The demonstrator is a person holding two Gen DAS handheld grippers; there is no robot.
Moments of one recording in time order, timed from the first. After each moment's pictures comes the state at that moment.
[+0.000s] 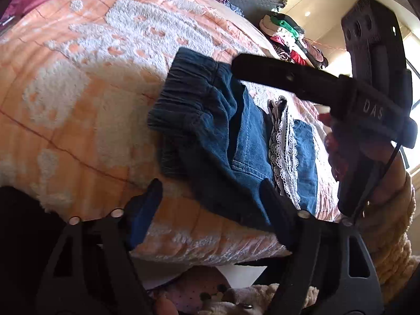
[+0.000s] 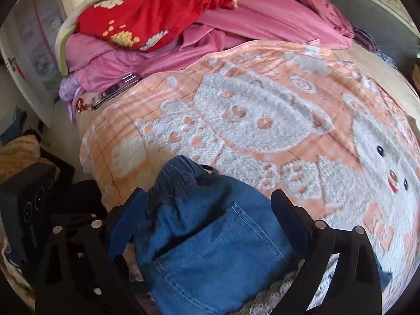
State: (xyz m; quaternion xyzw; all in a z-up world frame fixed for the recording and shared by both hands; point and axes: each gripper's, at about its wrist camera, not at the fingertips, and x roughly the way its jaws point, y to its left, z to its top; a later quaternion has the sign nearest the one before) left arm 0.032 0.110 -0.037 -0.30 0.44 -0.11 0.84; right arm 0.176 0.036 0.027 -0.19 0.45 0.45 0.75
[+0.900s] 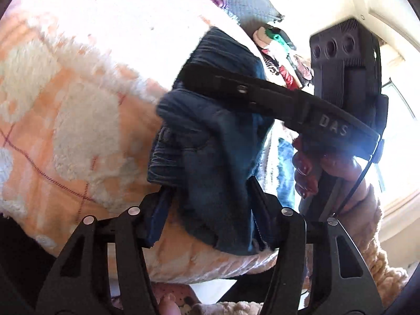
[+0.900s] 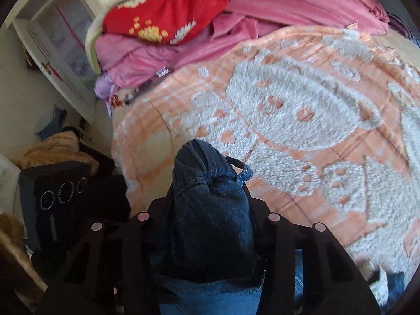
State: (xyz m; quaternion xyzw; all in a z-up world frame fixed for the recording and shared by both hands) left arm 0.041 0.110 -0.039 -0.37 0.41 -0.14 0.82; right arm 0.198 0.023 0.012 -0.12 0.47 0.55 0.68
